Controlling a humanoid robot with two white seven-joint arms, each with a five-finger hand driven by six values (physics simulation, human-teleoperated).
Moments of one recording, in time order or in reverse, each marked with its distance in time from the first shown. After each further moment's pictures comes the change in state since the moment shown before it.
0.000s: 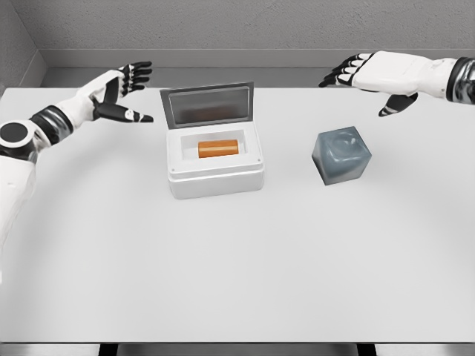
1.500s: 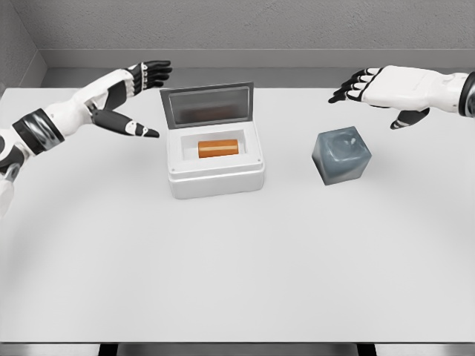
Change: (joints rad) left arm 0.152 0.207 -0.109 -0.500 0.196 -0.027 0.000; right arm 0.055 -0.079 0.001 -0.090 0.000 0.000 0.000
